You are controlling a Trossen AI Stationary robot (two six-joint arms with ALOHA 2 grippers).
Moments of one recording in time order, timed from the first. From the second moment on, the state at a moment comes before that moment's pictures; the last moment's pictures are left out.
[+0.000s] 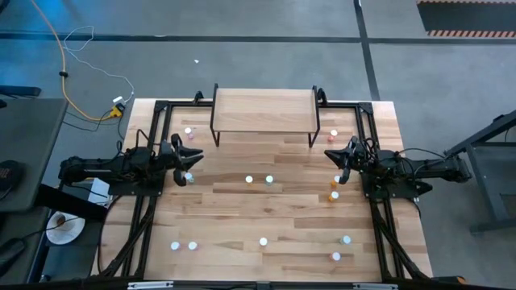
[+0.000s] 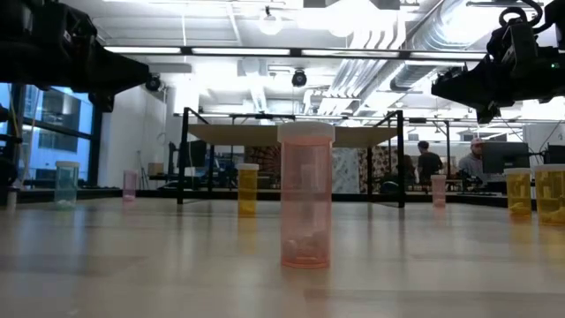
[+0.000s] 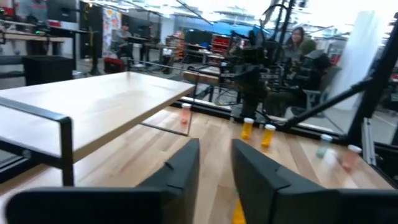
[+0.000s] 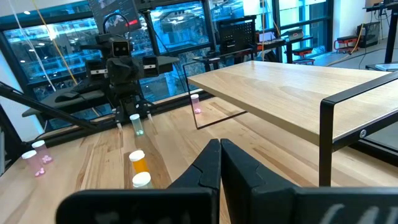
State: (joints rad) left arm 0.13 0.03 0.01 0.05 -0.25 -0.15; right arm 0.04 0.07 0.01 0.06 0.39 0.18
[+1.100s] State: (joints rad) left arm 0.13 0.13 0.04 0.36 -0.22 -0.07; right arm 0.04 0.07 0.01 0.06 0.39 0.18
